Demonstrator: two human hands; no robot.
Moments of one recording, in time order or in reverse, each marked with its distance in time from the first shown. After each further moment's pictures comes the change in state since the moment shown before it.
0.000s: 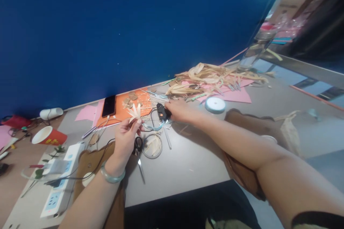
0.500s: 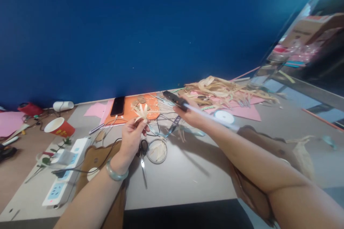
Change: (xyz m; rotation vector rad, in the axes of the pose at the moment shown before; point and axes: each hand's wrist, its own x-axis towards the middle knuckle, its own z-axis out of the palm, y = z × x) left_hand 0.004 0.007 0.001 -0.087 0.049 -0.012; right_hand -0.014 -0.004 -0.028 0.772 0.464 0.055
